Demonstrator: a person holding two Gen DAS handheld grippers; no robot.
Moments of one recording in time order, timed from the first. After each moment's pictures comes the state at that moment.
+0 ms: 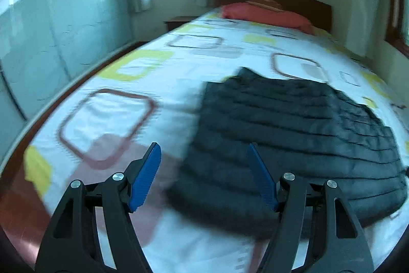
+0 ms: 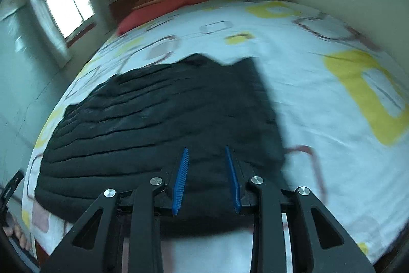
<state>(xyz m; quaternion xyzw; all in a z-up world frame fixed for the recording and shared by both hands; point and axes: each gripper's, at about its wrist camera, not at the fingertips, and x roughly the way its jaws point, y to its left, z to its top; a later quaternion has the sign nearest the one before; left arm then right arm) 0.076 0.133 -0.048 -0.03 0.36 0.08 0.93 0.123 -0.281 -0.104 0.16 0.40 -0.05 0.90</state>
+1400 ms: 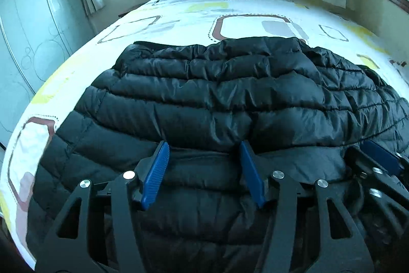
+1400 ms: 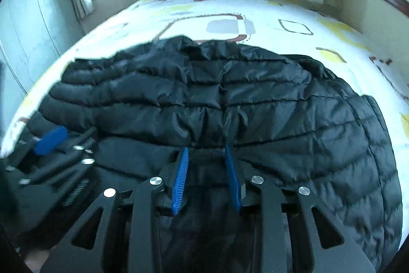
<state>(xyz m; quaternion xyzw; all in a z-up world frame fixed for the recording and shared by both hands) 0.206 0.008 -0.130 0.05 0.42 0.02 0.91 0.201 -0.169 -0.128 0.06 0.42 -0.01 0.90</state>
